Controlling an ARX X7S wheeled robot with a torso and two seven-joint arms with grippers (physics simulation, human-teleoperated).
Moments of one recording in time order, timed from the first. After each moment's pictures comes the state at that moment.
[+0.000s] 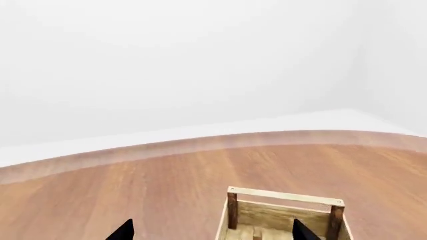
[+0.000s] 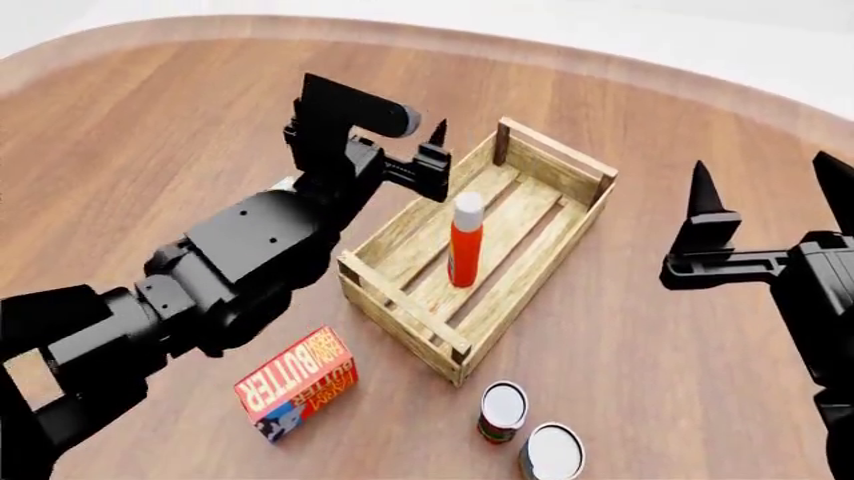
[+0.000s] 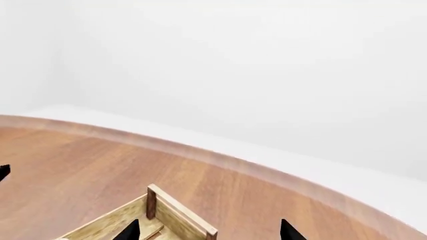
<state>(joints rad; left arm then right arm) -1.42 -0.38 1.59 -0.49 -1.31 0.26 -0.28 0.50 0.55 0.33 -0.87 0.78 1.16 0.29</state>
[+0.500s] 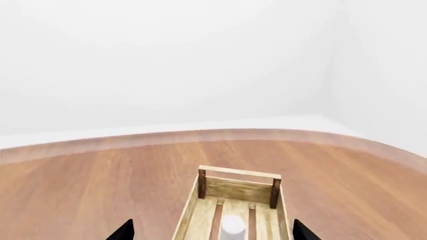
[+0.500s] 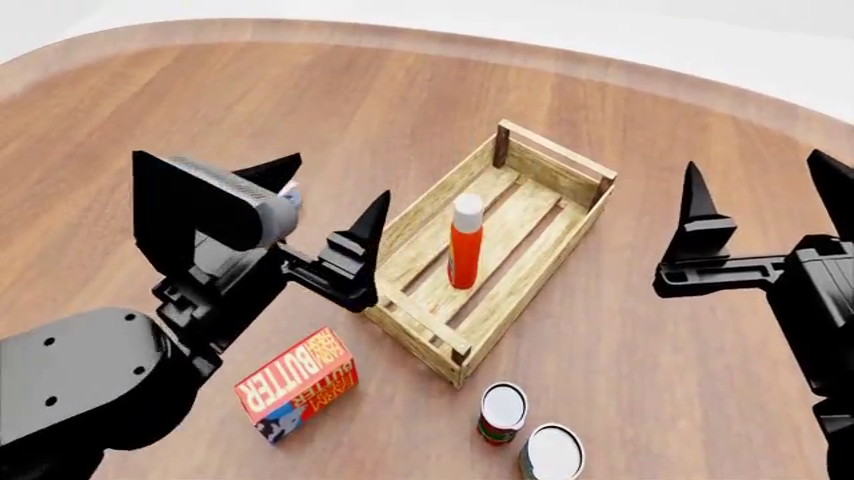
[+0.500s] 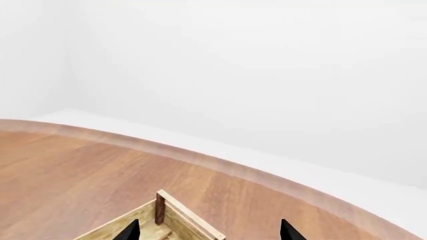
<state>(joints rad) -1.41 -0.97 1.64 0.41 -1.27 0.25 -0.51 0.50 0.55 0.34 -0.92 0.84 1.18 0.31</state>
